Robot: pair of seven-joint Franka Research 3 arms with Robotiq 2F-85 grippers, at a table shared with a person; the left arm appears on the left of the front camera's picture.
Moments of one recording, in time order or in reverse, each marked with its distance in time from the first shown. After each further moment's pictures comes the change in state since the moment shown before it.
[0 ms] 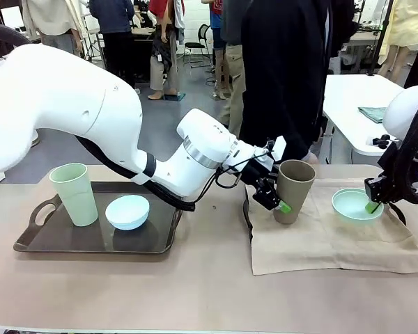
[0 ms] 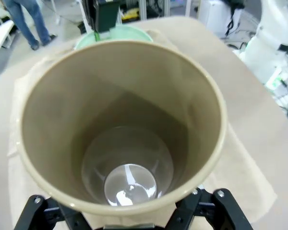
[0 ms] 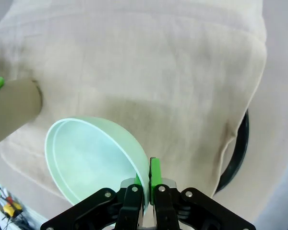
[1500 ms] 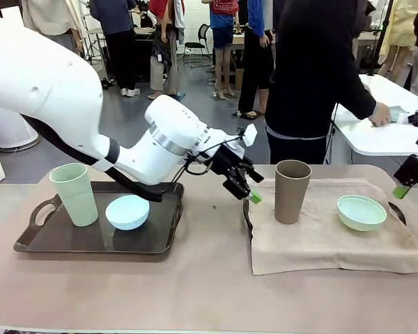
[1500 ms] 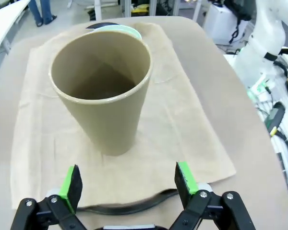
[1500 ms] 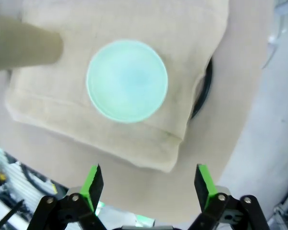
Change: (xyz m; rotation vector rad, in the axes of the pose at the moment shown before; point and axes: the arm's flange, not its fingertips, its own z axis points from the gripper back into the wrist) left arm -0.005 -0.028 0.094 0.037 0.039 0.164; right arm -0.063 0.005 0.110 -0.086 0.005 0.118
